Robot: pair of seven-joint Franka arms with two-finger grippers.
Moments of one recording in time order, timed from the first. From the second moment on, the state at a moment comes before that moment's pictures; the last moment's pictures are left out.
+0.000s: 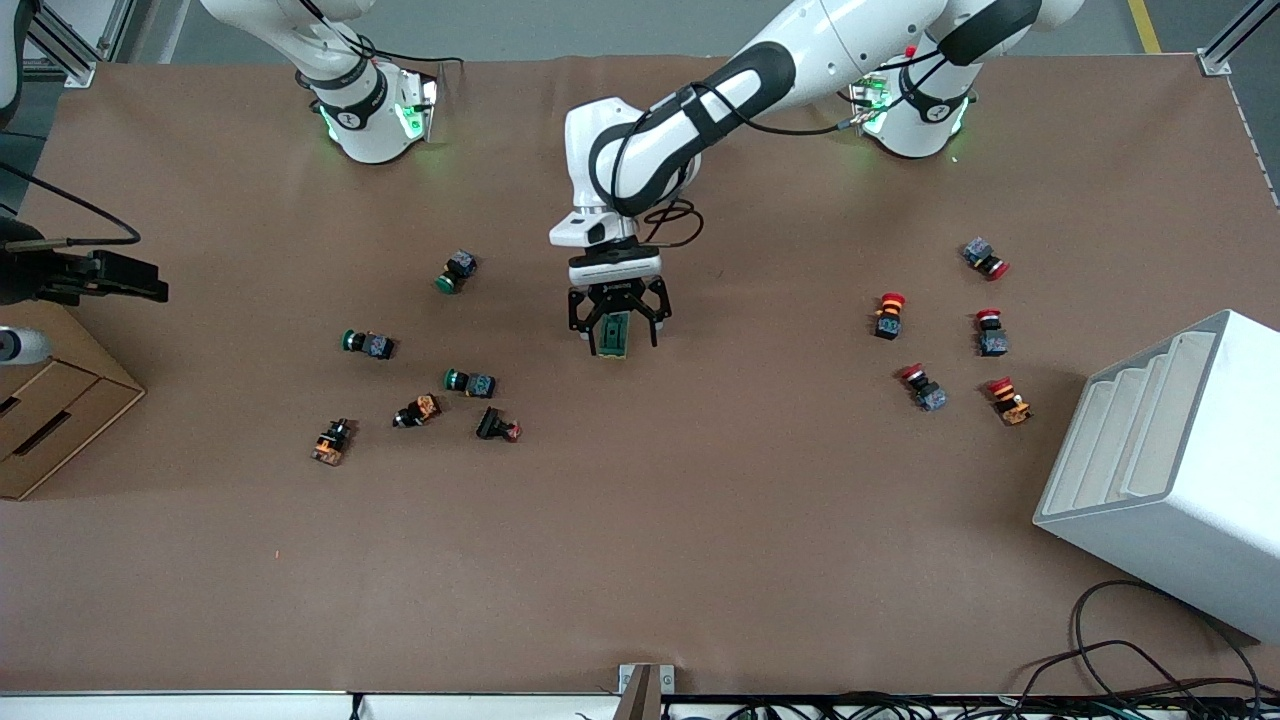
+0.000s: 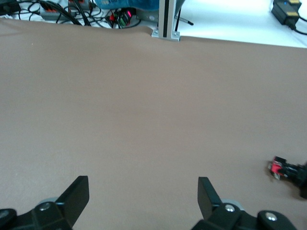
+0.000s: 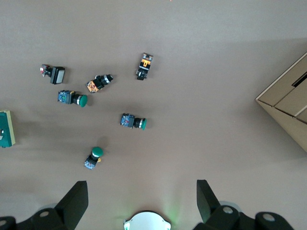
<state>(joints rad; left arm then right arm) -0.51 0.74 -0.65 -1.65 1.47 2.06 -2.05 0.07 0.25 -0.11 -1.22 0.02 1.26 -0.07</state>
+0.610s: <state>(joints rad) -0.35 0.60 -0.66 -1.51 1.04 2.06 -1.60 0.07 -0.07 -0.11 -1.58 0.02 1.38 -0.07</state>
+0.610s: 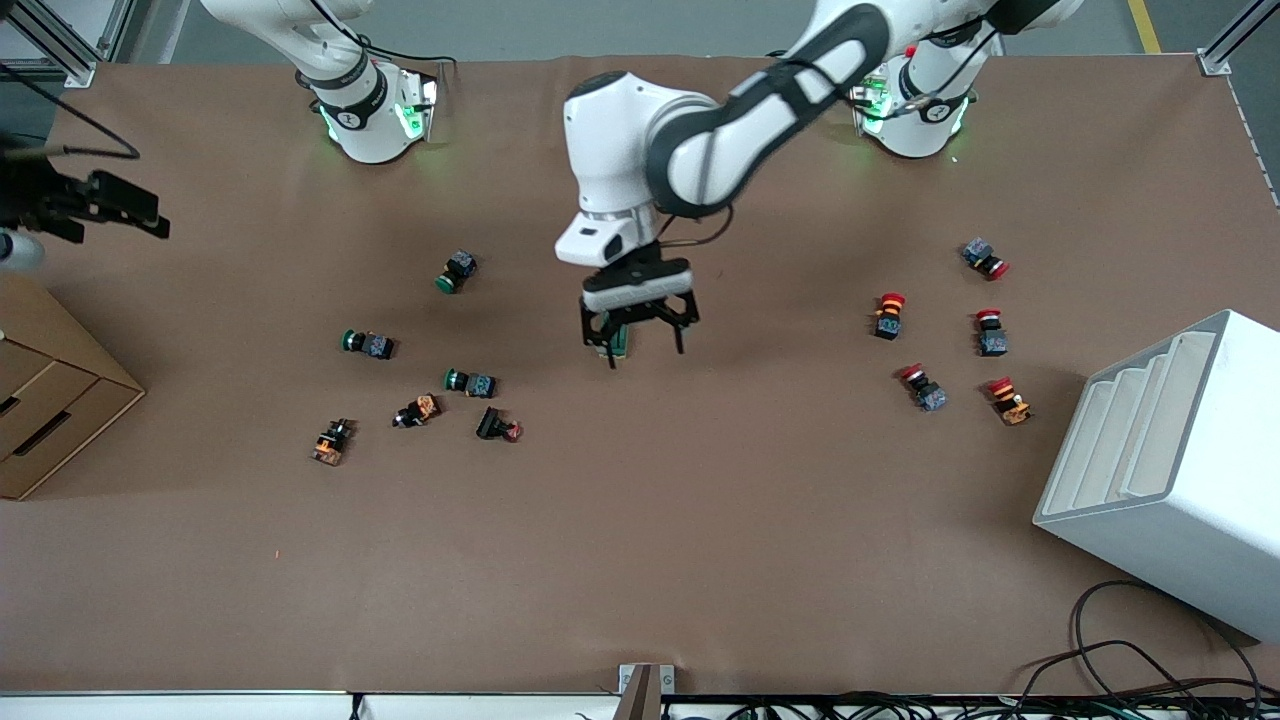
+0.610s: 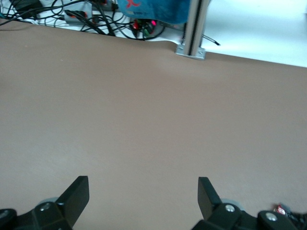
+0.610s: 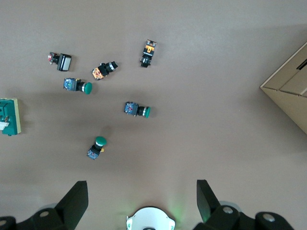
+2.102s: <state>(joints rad) 0.11 0.19 -0.23 -1.33 0.10 1.54 -0.14 -0.01 -0.15 -0.02 -1.64 0.00 1.41 -0.08</state>
